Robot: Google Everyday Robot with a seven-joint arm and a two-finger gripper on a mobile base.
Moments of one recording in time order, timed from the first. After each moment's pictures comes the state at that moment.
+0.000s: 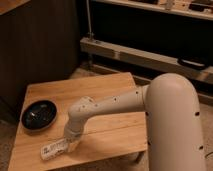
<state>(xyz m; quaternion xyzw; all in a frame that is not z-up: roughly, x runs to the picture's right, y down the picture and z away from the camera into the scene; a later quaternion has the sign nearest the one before) -0.209 0.276 0.752 -0.39 -0.30 -0.16 0.86</state>
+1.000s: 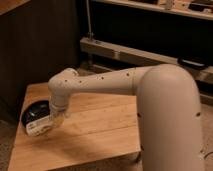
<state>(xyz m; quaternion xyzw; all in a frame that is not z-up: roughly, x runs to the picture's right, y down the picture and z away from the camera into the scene) -0.265 0.133 0.730 -0.34 -0.27 -0.13 0.89</state>
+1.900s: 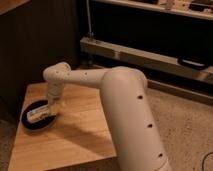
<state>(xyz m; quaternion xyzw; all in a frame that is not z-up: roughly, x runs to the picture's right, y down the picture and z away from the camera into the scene) -0.310 0.101 0.817 -0.35 -0.25 -0.12 0.90</state>
